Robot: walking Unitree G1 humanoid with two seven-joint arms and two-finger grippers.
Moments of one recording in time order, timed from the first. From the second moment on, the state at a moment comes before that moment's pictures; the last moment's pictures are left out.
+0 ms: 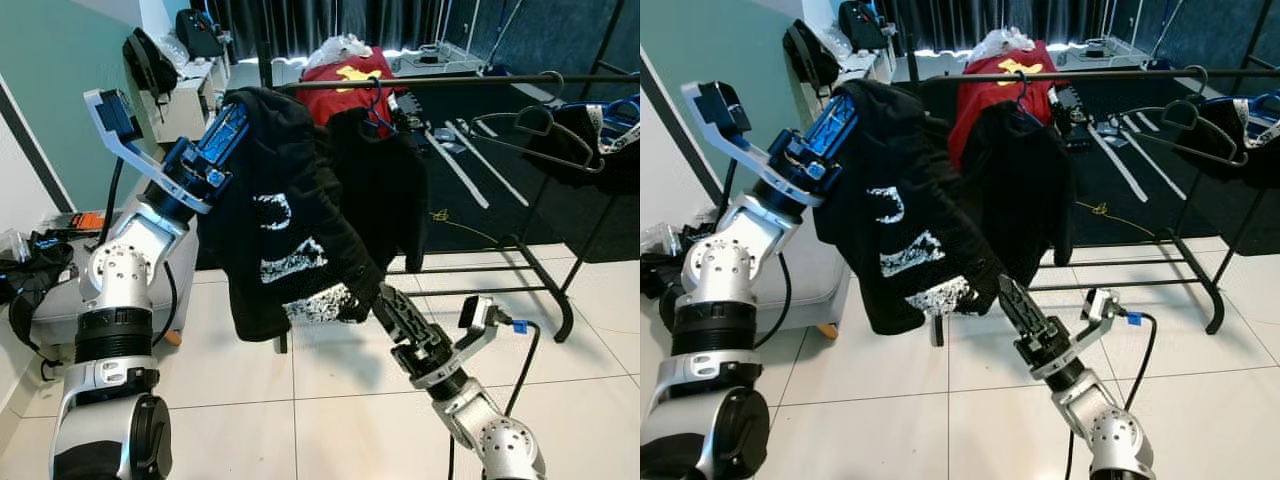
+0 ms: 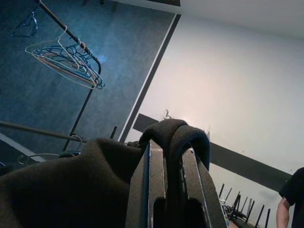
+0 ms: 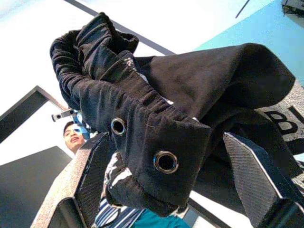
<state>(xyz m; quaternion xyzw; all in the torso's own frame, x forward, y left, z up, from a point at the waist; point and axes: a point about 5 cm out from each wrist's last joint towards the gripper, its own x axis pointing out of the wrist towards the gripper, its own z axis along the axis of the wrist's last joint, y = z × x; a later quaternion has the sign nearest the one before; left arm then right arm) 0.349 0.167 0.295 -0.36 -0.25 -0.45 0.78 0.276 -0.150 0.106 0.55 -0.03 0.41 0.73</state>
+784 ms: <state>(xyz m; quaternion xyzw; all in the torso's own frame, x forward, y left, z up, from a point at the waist) 0.348 0.166 0.291 -0.36 -0.25 -0.45 0.78 0.278 -0.144 0.111 0.56 -0.03 0.42 0.71</state>
